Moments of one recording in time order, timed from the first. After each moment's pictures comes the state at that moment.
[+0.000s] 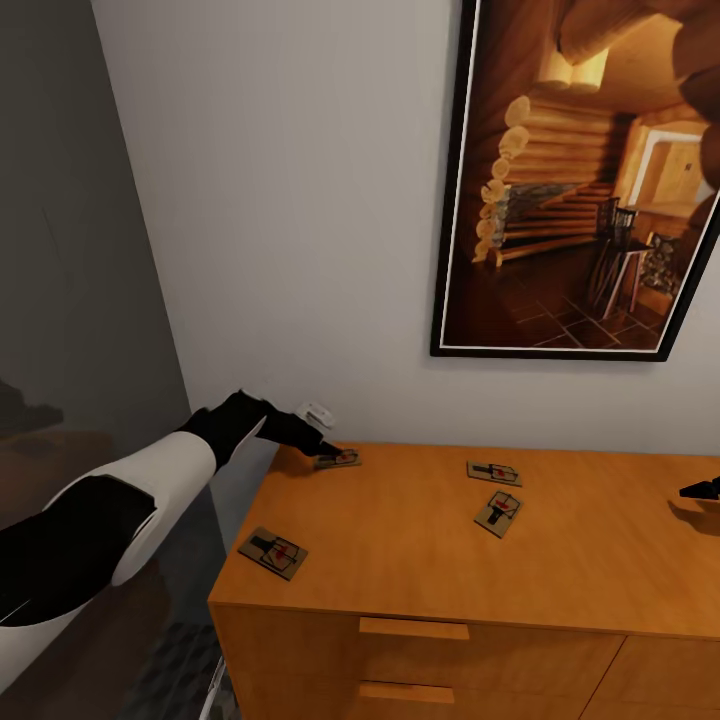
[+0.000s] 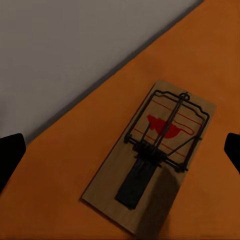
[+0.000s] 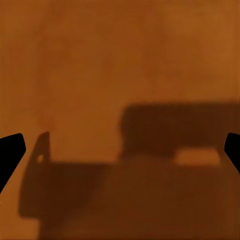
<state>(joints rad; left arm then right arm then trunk) -1.30 -0.03 -0.47 -0.18 -0.04 0.35 -0.79 -1.16 -0.82 -0.03 -0.17 0.13 0.65 0.77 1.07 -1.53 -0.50</state>
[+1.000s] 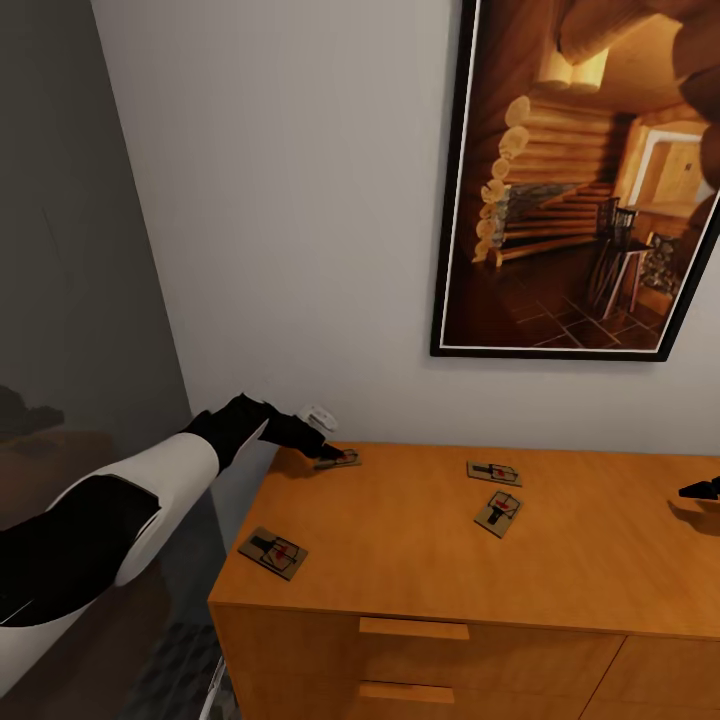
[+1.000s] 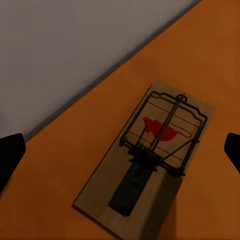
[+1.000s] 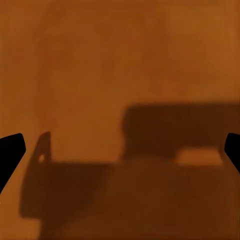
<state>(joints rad) -1.31 -0.04 -0.47 -0.15 -0.04 0.33 -0.78 -1.16 -0.81 -0.03 -0.17 0.13 0.65 0.77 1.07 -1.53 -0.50</state>
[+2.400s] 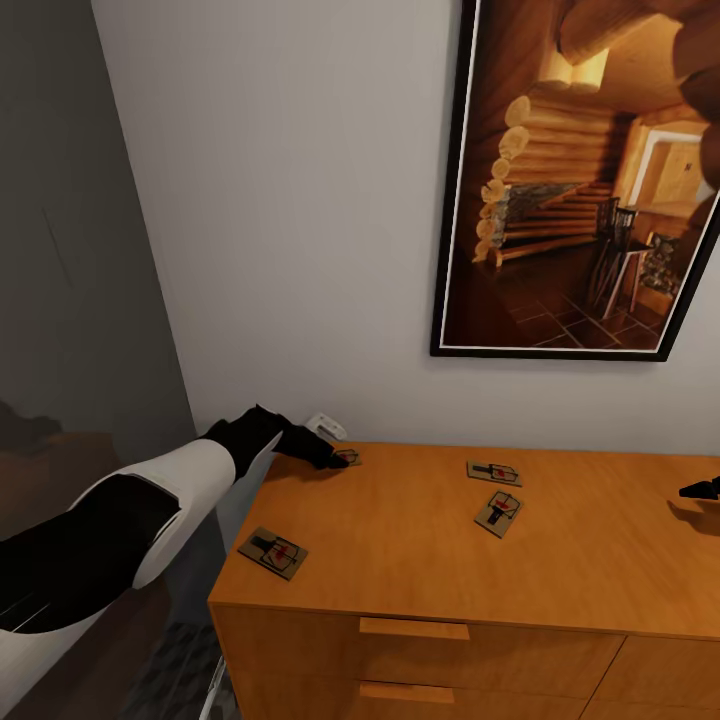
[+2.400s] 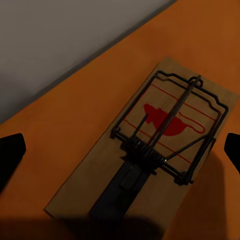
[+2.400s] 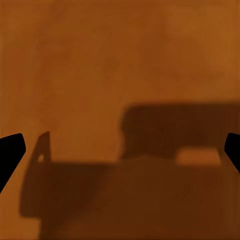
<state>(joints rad) -1.30 -0.11 -0.47 -0.06 -0.04 0.32 -0.65 -1.16 -0.82 -0.03 -0.17 0.13 0.65 0.77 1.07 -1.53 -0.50</state>
